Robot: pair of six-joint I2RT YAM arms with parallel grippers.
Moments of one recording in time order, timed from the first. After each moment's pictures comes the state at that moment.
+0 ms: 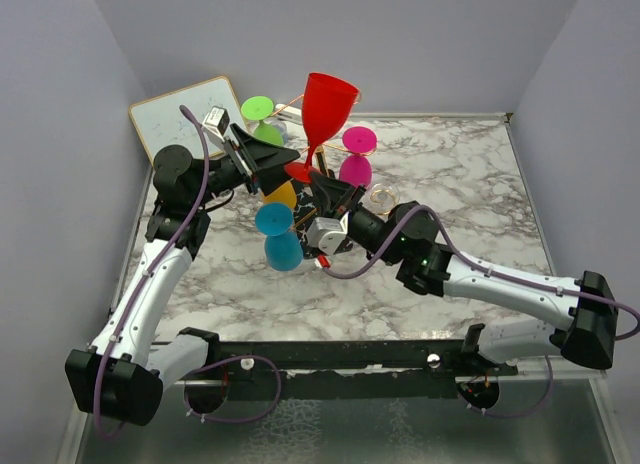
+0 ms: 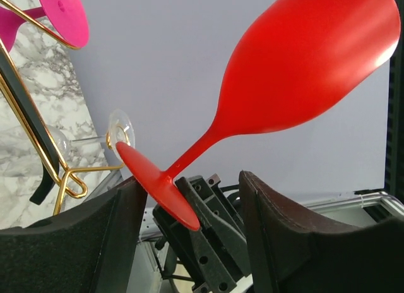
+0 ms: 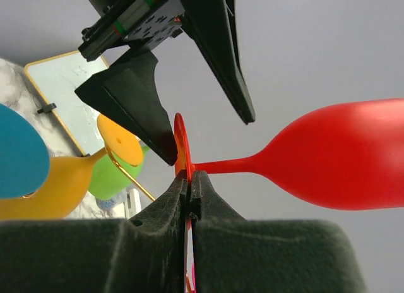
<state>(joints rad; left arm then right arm) -0.22 1.06 1.01 0.19 0.80 -1.49 1.09 1.25 0.97 0.55 0.08 -1.13</state>
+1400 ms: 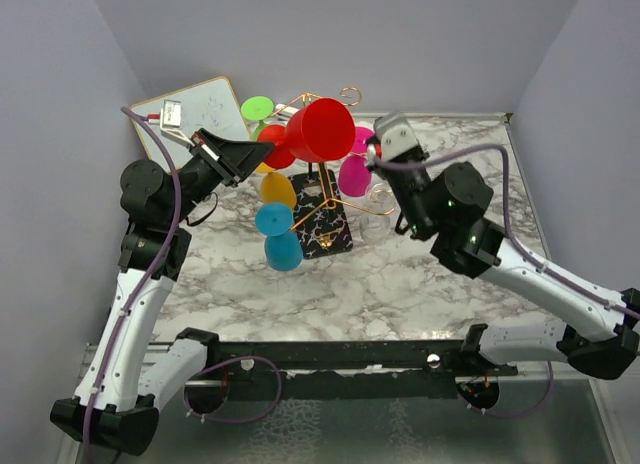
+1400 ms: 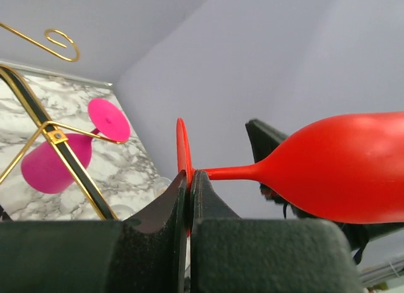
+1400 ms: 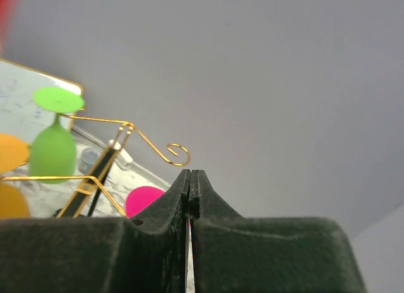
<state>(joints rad) -0.22 0.91 1.11 0.04 0.53 -1.08 1.09 1.14 1.23 0.28 0.62 -0.74</state>
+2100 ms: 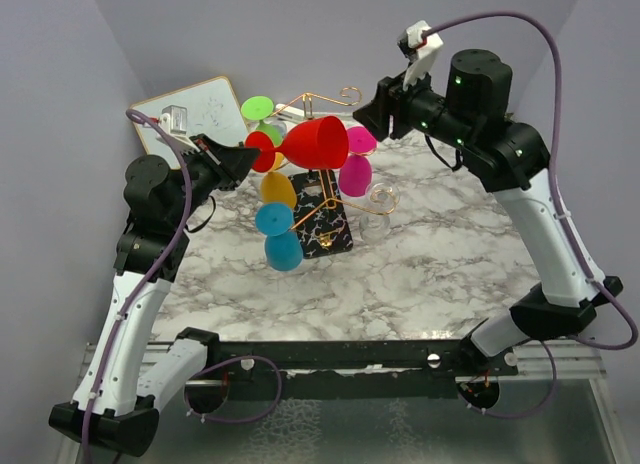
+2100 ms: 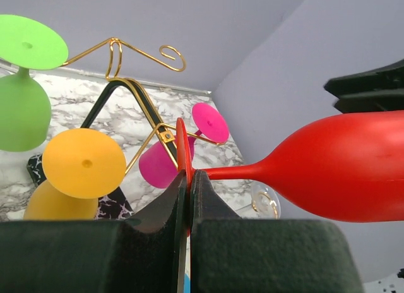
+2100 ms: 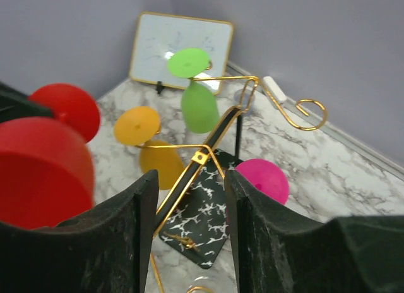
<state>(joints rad) -0.22 0.89 1.14 -0.21 0.33 -0.72 0.63 1.57 2.14 -0.74 -0.09 0.01</state>
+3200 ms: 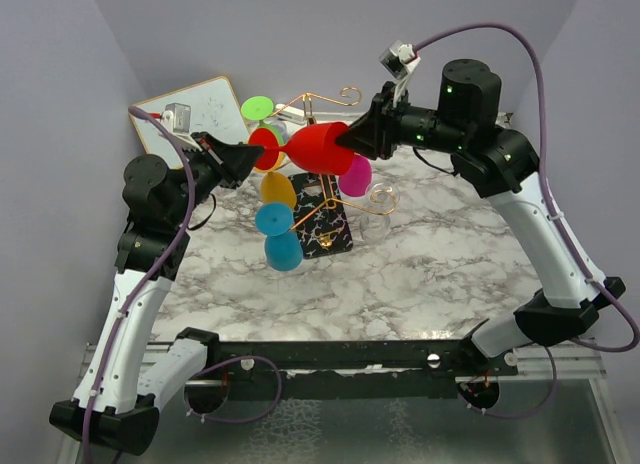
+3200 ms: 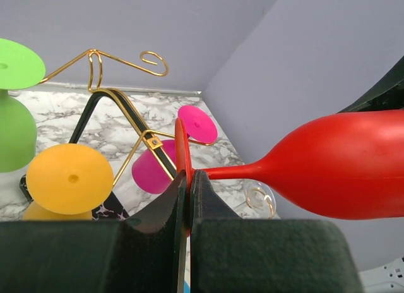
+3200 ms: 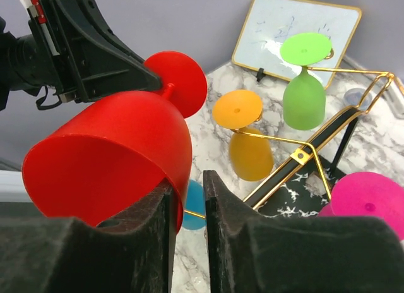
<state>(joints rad) -0.22 0.90 1.14 -0.15 0.40 -0.67 0.63 1.48 1.97 -0.66 -0.50 0.14</state>
